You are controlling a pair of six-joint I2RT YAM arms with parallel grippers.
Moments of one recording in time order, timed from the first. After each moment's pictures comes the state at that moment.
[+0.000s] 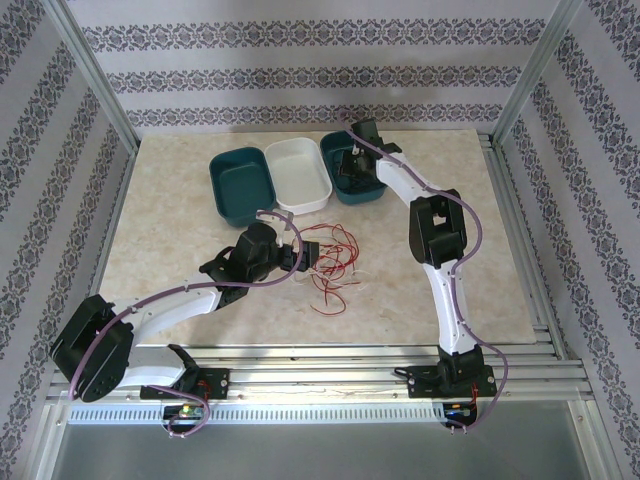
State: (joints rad) left arm -0.68 1.29 0.68 0.10 -0.08 -0.42; right arm 0.30 2.42 2.10 -0.57 -0.07 0.44
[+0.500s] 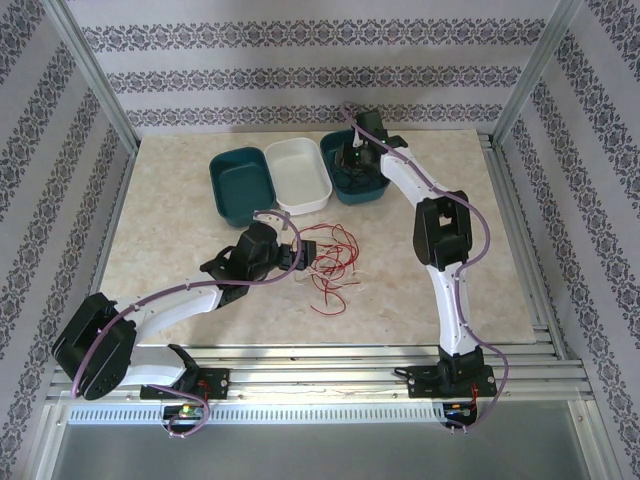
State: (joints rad) left arm -0.67 1.31 0.68 0.08 -0.11 -0.47; right arm 0.30 2.35 2.11 -0.60 -0.15 0.41
